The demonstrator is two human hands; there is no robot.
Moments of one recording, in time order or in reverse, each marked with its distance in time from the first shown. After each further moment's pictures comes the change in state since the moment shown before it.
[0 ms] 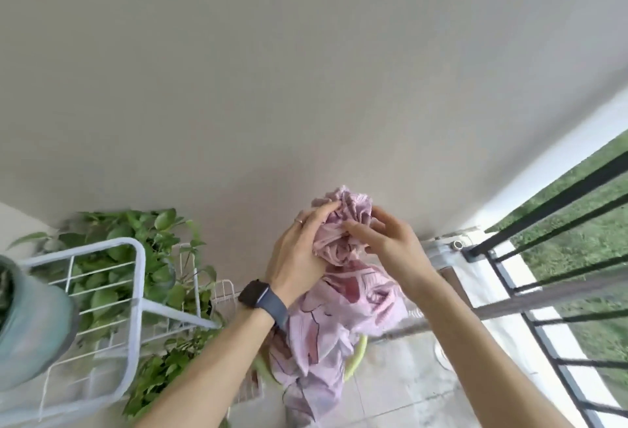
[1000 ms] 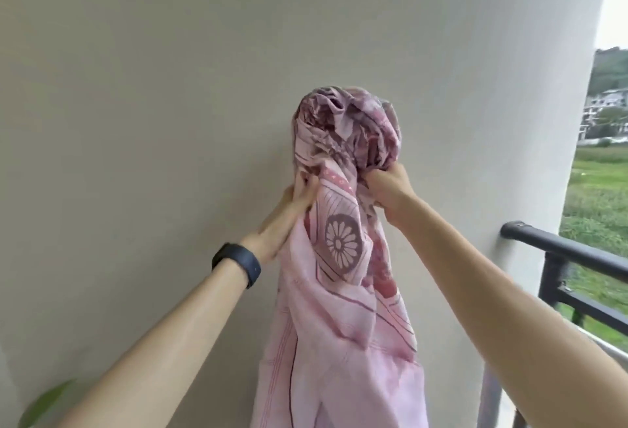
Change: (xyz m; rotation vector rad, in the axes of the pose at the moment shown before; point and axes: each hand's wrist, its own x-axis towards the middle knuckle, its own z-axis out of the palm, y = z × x) left_hand 0.092 0.367 -0.210 -0.443 -0.016 0.158; right_hand -0.099 -0.378 -0.120 0.008 0.427 -0.616
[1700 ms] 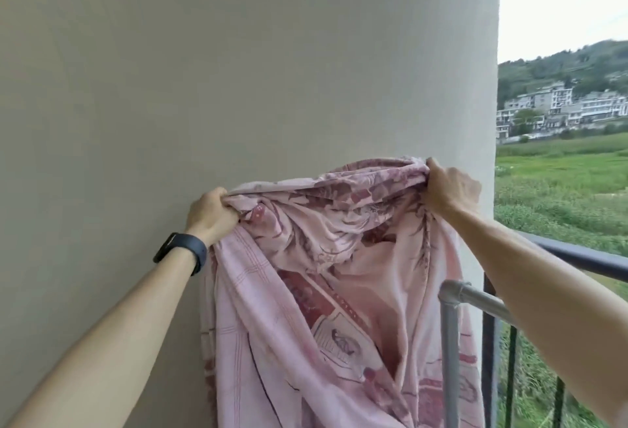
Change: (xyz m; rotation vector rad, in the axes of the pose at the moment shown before) left_hand 0.036 0.008 -0.049 0.742 0.353 0.110; right_hand 0.026 0.033 -0.173 -1.301 0.470 -0.199
